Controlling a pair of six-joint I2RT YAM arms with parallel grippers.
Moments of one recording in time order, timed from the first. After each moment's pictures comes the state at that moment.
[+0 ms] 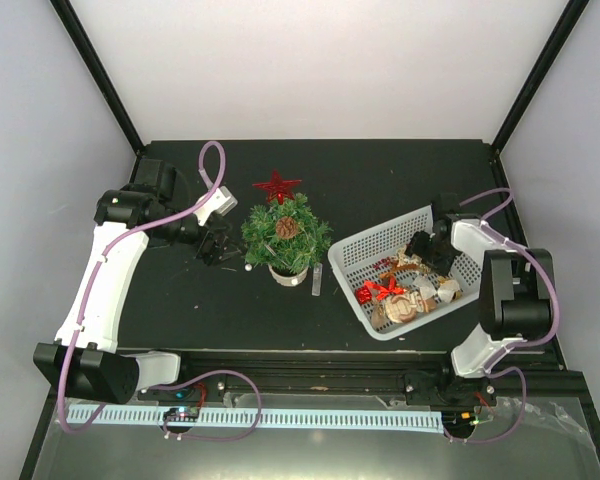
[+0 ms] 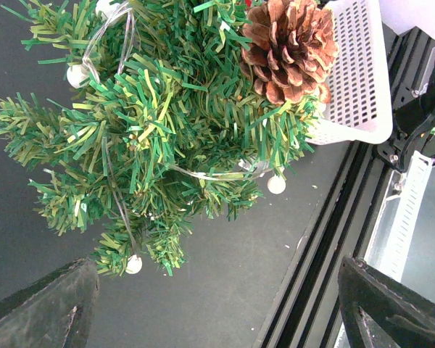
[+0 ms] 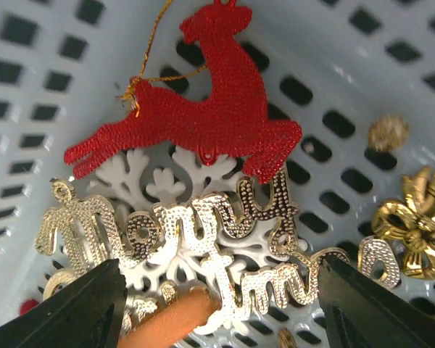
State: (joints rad) left arm -0.10 1.26 1.41 -1.31 0.77 0.62; right arm 0.03 1.65 0.95 -0.67 -0.10 0.56
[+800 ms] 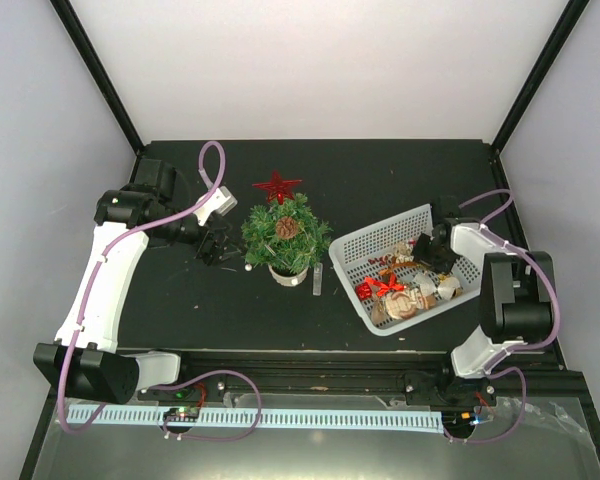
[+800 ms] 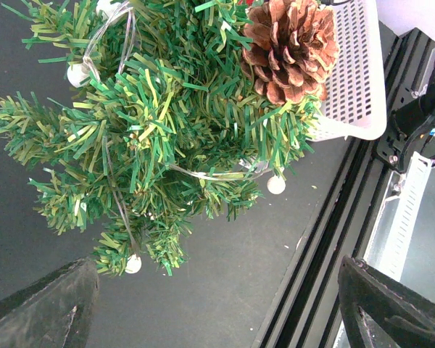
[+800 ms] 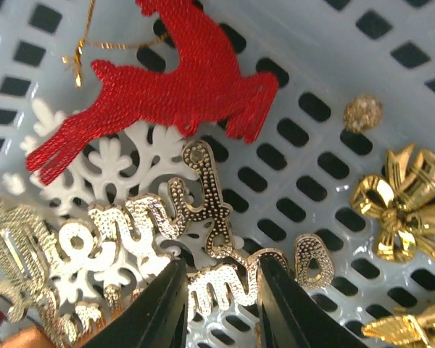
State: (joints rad) left arm -0.10 1.26 1.41 -1.31 0.77 0.61; right arm 0.04 1.65 0.94 -0.62 -0.04 0.55
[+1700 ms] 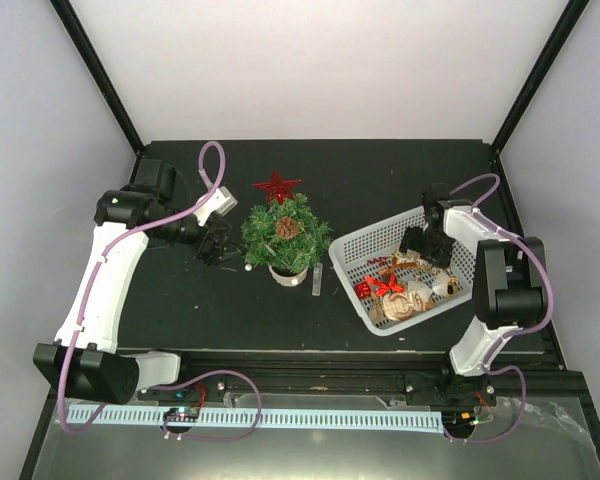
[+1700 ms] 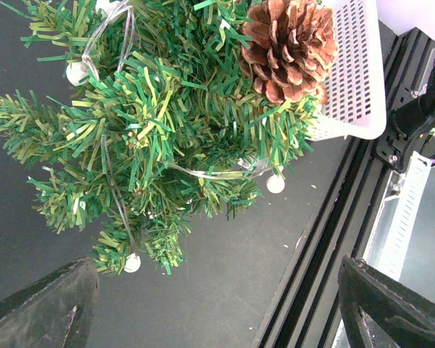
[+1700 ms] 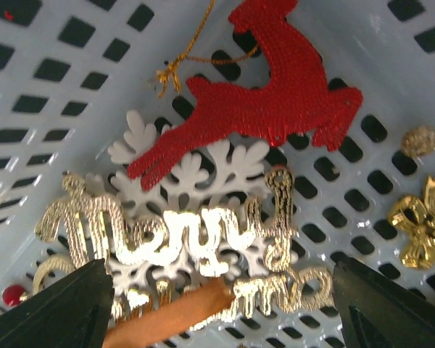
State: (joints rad) left arm -0.10 1.26 1.41 -1.31 0.77 0.61; right arm 0.08 1.72 1.10 -0.80 -0.04 0.47
